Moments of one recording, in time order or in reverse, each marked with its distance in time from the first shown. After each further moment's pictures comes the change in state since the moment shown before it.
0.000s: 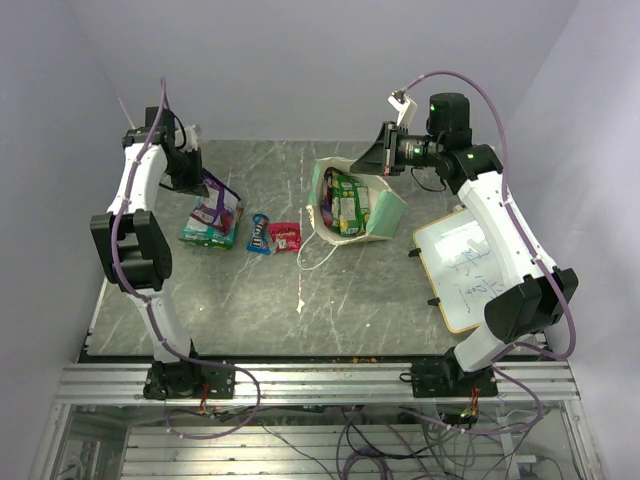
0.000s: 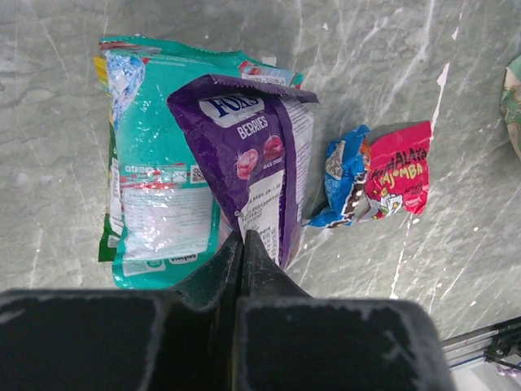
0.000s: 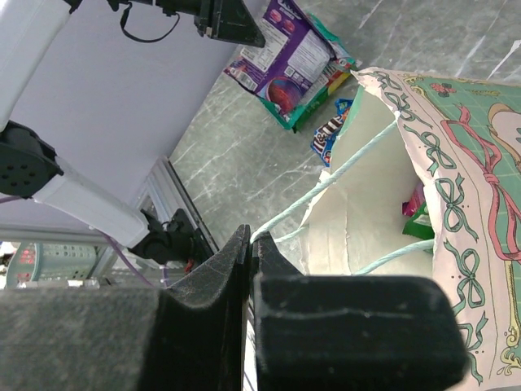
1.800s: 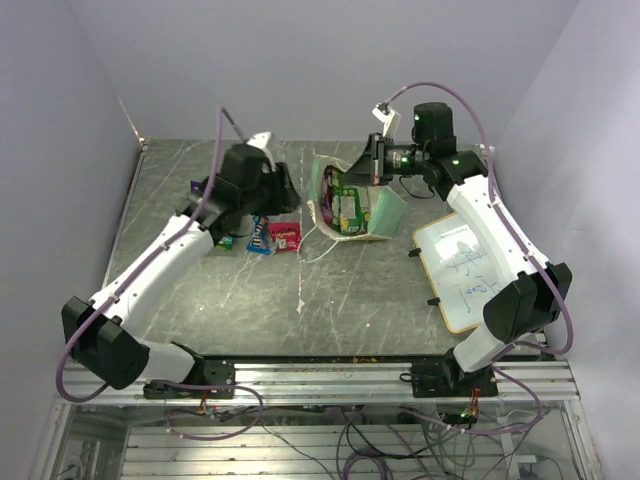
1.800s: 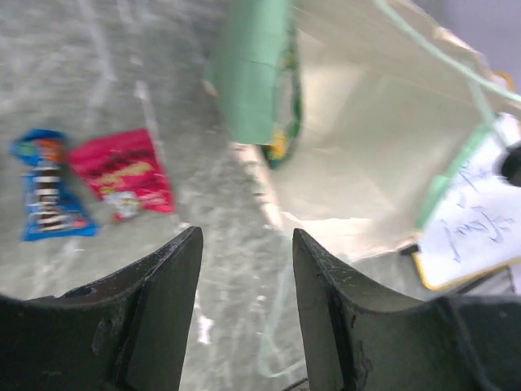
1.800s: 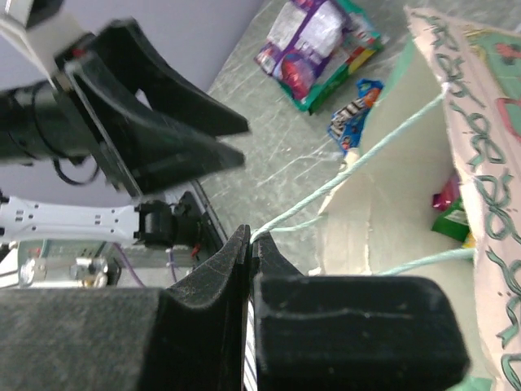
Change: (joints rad) left arm -0.575 -0.605 -0.486 0.455 -0.309 -0.468; right arm 0.034 0.010 -0.065 0.049 -0.023 0.003
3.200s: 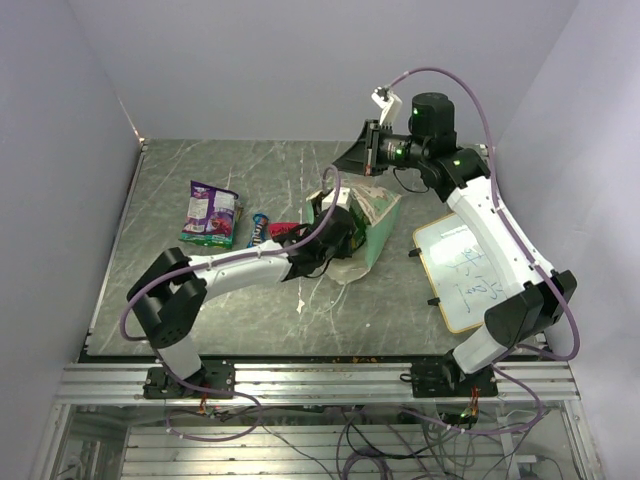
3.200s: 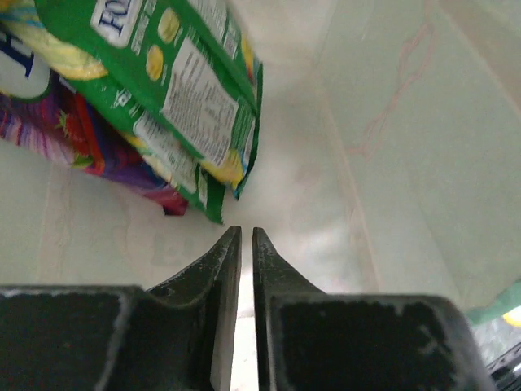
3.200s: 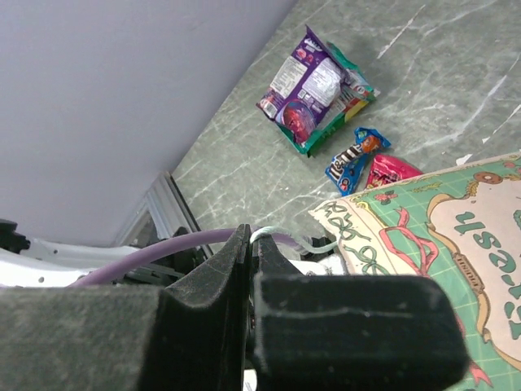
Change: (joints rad) left arm -0.481 0.305 -0.252 0.528 -0.330 -0.081; right arm 0.091 -0.031 0.060 0.048 0.147 0.047
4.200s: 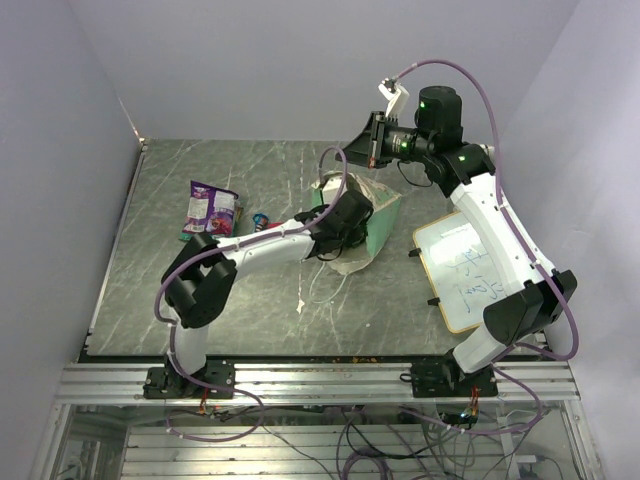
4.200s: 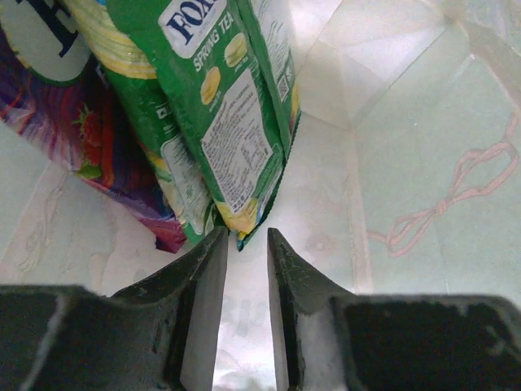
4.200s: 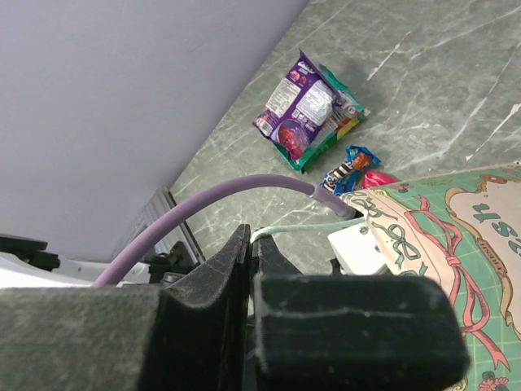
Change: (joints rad) left arm 0.040 0.226 0.323 -0.261 -0.122 -0.307; right arm -0.031 0.017 0.052 0.008 0.000 0.017
